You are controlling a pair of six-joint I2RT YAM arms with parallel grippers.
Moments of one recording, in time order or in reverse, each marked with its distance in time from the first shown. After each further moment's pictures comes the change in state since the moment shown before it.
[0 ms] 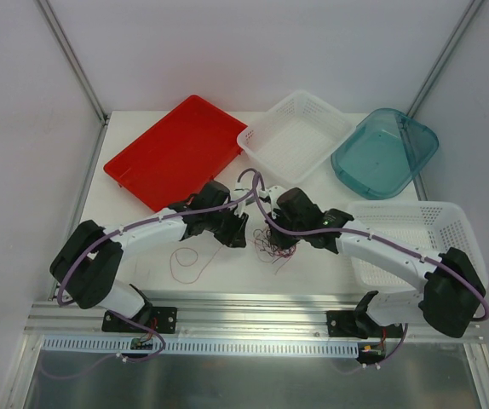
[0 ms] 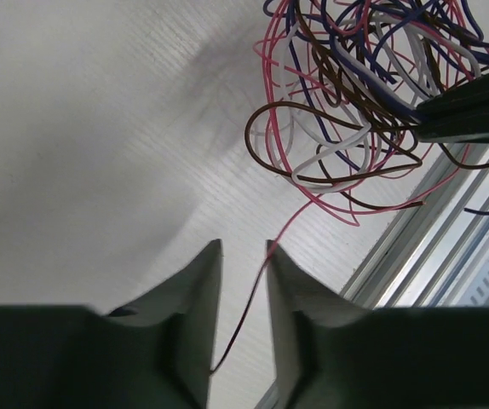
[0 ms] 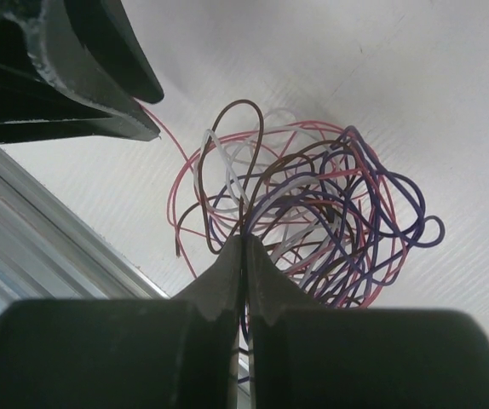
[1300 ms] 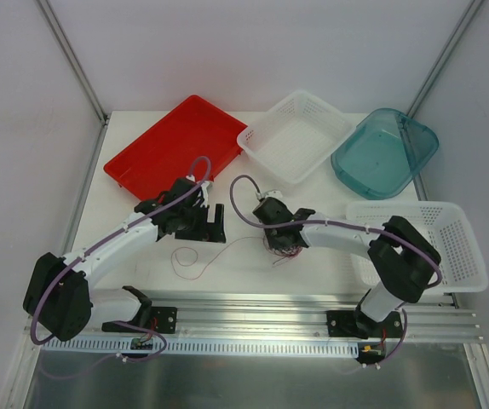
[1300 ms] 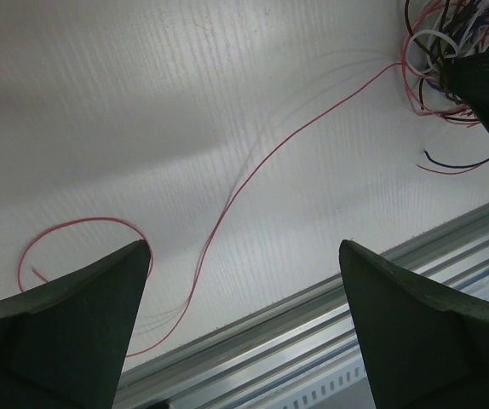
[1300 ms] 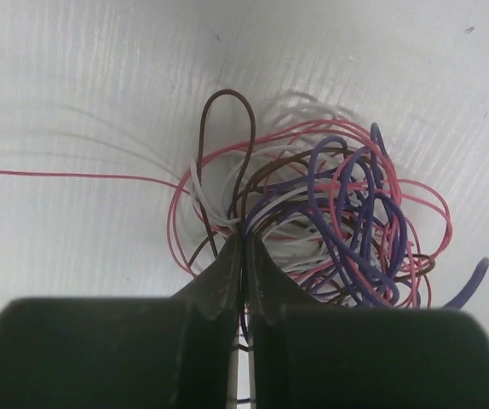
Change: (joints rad) left arm 0.150 -0.241 -0.006 -0.368 -0.242 -0.292; right arm 0.050 0.341 0.066 0.030 0.359 0.290
